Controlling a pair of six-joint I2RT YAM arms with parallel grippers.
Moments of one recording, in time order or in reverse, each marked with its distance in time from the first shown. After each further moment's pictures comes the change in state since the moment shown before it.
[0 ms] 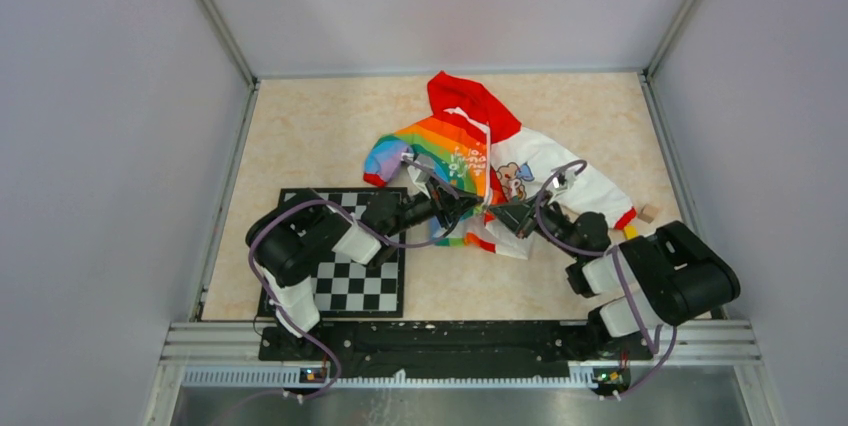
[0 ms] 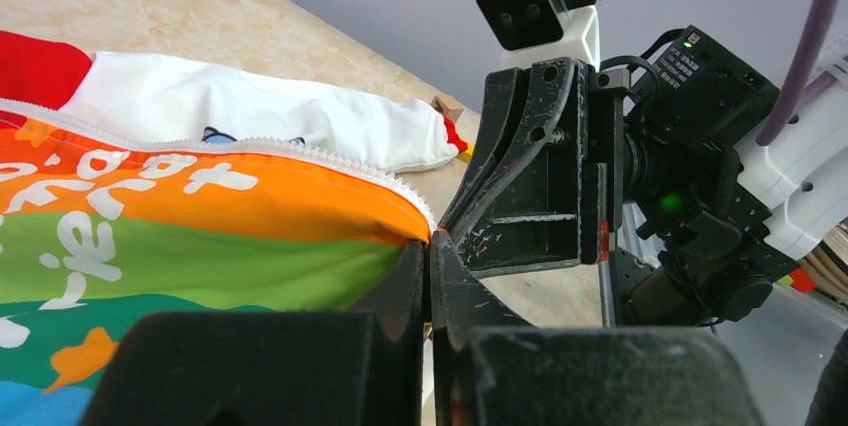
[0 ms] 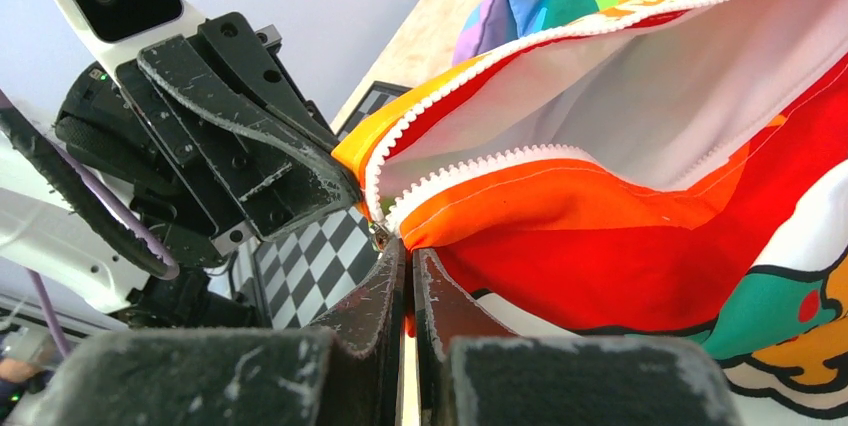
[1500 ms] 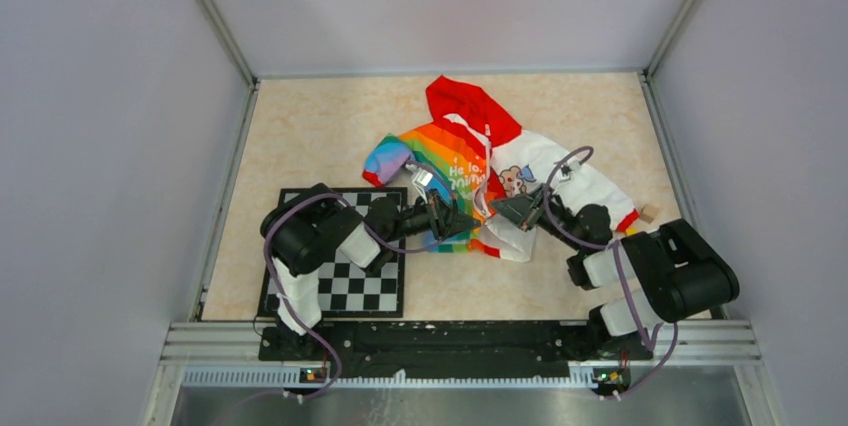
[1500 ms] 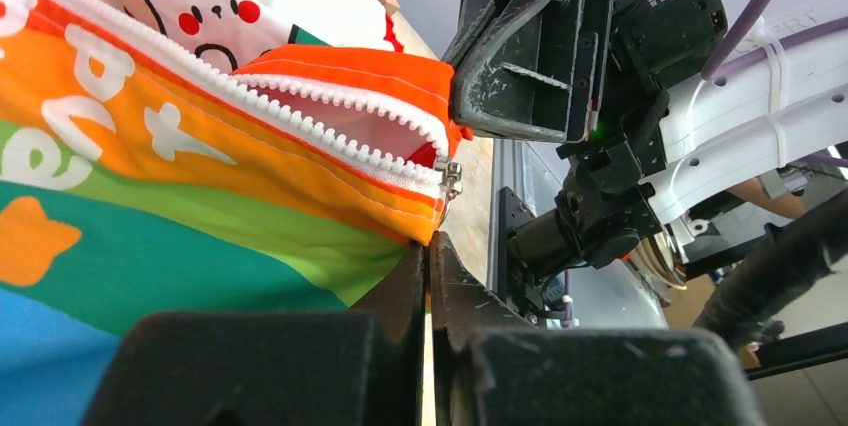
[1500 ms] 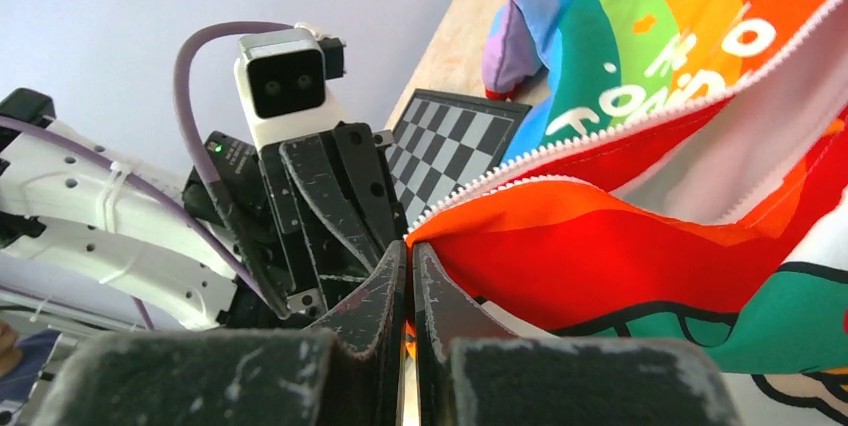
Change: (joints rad) left arm 0.021 0.095 -0.055 0.032 0.135 -0.330; right arm -0.059 0.019 0.046 -0.004 -0.073 0.208
